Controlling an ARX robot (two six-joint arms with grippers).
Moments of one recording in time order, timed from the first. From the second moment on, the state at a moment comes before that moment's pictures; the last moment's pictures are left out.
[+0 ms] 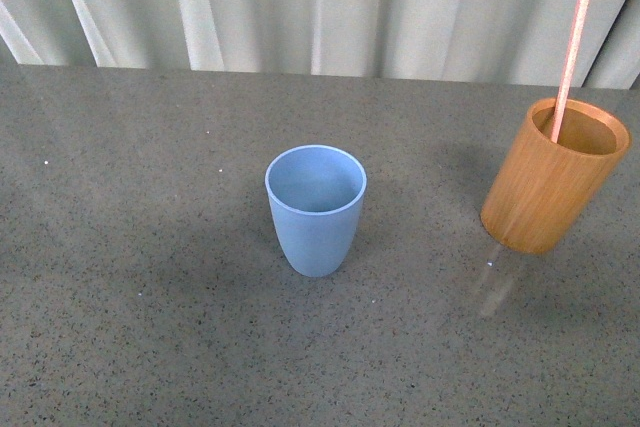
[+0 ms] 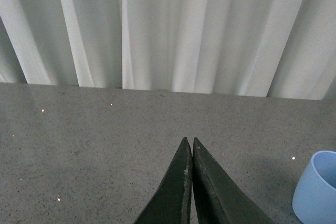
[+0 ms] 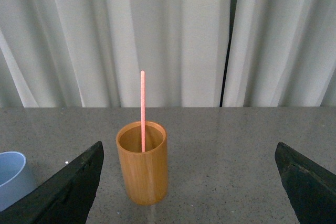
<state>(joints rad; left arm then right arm) 0.00 0.66 0.02 0.64 0.00 0.00 0.00 0.00 0.02 0.00 0.00 0.00</state>
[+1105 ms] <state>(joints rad) 0.00 0.19 0.02 0.19 0.00 0.00 0.00 0.00 0.02 0.00 0.00 0.00</state>
